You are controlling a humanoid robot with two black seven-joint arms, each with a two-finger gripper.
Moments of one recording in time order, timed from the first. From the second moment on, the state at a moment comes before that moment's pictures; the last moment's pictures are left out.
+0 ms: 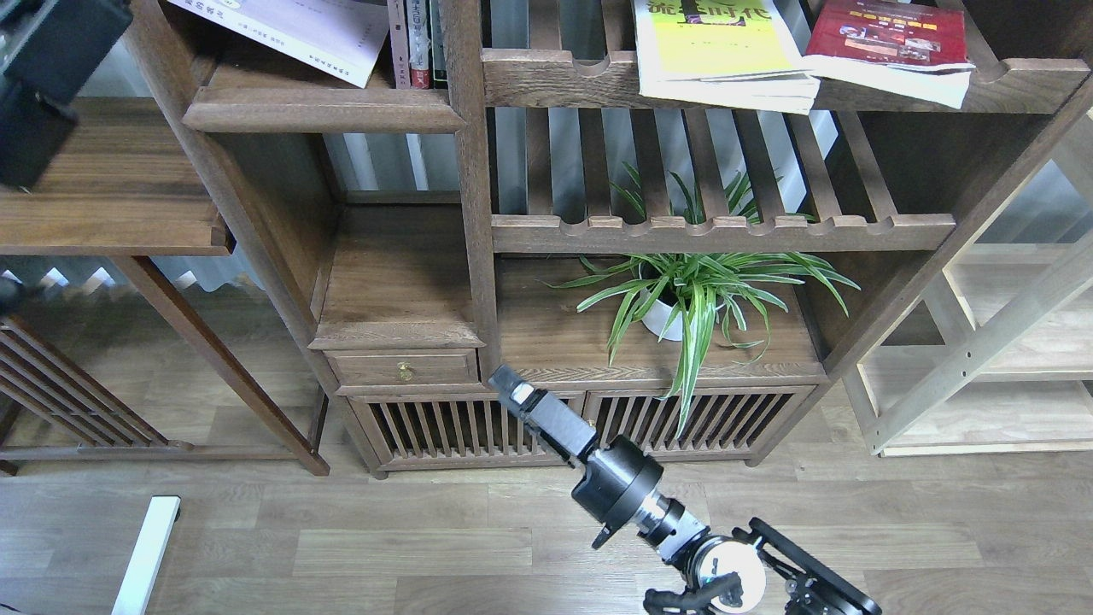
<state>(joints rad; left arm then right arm) -0.39 0.51 -1.43 -1.58 0.16 -0.49 0.05 0.06 0.01 0.86 1.24 -0.03 0.58 -0.02</state>
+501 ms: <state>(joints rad) -0.15 0.28 -1.38 -1.59 0.12 -0.49 0.05 0.26 0.02 1.04 1.27 -0.02 0.44 -0.02</state>
